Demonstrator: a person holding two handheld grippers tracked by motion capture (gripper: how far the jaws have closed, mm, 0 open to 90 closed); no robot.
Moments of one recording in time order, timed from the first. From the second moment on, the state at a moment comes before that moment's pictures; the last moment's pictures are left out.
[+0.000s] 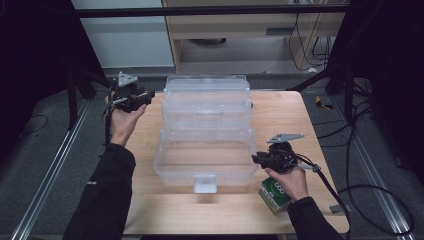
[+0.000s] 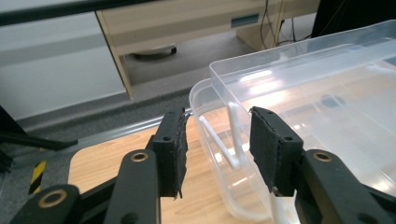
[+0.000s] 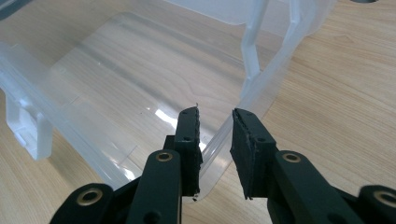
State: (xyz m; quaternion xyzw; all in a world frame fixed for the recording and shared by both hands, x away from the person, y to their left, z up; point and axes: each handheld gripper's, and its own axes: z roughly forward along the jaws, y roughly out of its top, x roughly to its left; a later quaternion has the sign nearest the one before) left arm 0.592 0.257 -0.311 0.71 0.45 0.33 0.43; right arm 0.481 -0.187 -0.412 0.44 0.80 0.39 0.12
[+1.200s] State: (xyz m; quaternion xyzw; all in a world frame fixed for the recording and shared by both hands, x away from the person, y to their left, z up) left arm 0.470 0.256 -0.409 0.79 0.43 0.23 0.38; right arm 0.480 -0.186 -0.412 0.44 0.80 0.39 0.13
